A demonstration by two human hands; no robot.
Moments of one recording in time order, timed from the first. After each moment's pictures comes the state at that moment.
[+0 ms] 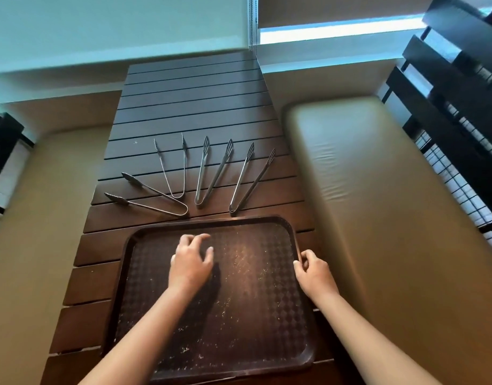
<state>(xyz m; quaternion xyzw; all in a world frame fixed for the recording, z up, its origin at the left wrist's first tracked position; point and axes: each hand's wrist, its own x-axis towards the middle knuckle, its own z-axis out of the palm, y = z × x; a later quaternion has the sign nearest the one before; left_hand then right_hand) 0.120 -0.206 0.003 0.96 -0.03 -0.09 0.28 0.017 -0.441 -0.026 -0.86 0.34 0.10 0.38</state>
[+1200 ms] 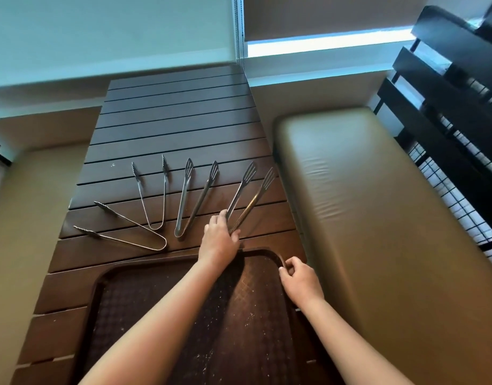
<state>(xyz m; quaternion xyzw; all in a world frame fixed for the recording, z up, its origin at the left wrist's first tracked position) 0.214 -0.333 -0.002 0.94 -0.10 -0.13 0.29 0.085 -0.470 -0.028 -0.85 0.34 0.11 0.38</state>
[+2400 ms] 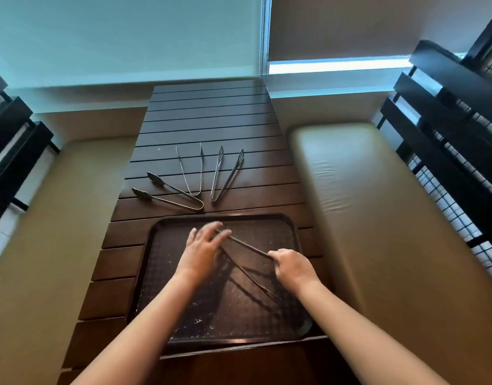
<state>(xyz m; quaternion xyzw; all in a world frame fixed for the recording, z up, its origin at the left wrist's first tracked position) 0.089 -0.177 0.035 0.94 -0.30 -0.01 0.17 0.005 -0.382 0.029 -0.96 0.07 0.10 0.23</state>
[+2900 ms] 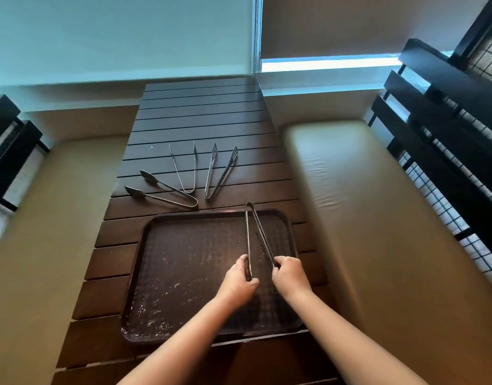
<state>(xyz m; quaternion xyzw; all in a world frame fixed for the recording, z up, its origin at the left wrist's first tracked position) 0.020 -0.241 0.008 0.88 -0.08 -0.29 0.36 -0.014 -0.372 0.007 -0.88 0.29 0.10 0.37</state>
